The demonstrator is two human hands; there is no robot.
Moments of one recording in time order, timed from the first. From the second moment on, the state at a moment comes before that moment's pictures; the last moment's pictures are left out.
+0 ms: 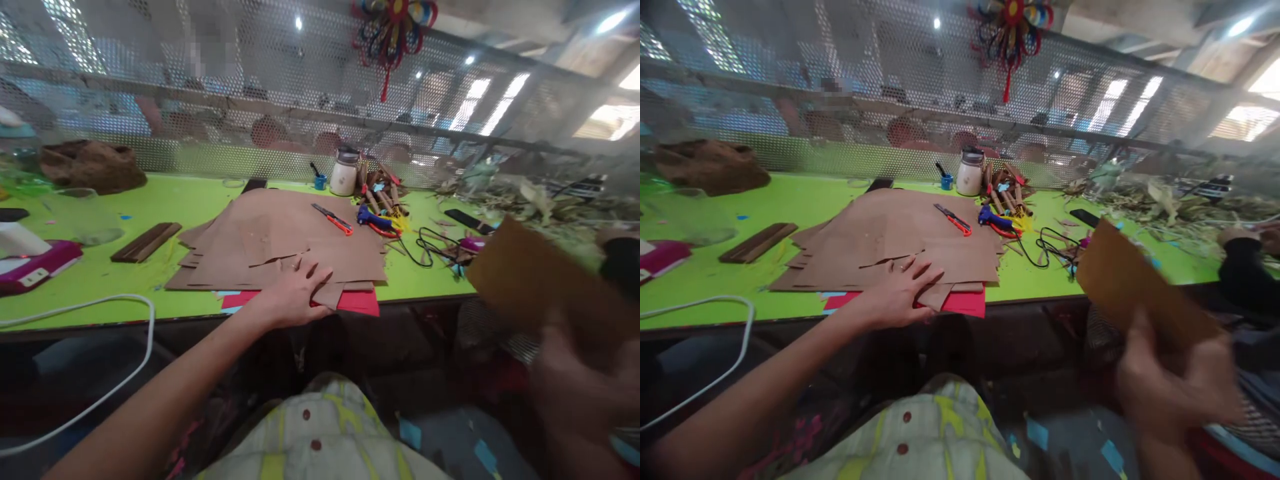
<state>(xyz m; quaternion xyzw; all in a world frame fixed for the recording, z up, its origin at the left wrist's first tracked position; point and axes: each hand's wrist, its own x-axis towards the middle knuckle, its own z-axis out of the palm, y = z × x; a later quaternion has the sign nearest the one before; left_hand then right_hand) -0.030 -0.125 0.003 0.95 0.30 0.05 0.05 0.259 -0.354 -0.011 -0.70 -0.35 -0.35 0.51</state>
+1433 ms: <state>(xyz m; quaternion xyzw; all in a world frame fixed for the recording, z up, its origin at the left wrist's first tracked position) -0.034 -0.083 0.036 0.88 0.39 0.21 0.17 0.162 -0.241 -0.046 -0.44 -0.76 -0.16 0.46</state>
